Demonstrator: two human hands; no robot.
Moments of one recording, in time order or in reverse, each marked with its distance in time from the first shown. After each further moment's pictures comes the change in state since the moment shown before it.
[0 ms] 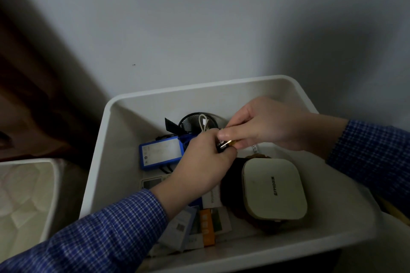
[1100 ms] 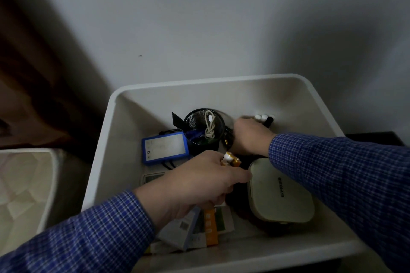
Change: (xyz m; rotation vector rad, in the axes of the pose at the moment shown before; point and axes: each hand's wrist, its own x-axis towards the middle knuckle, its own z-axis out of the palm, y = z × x) left_hand -0.022 0.011 -0.019 -0.245 -0.473 -0.445; right_hand 0.088 0.062 0.031 -0.923 0.217 0.288
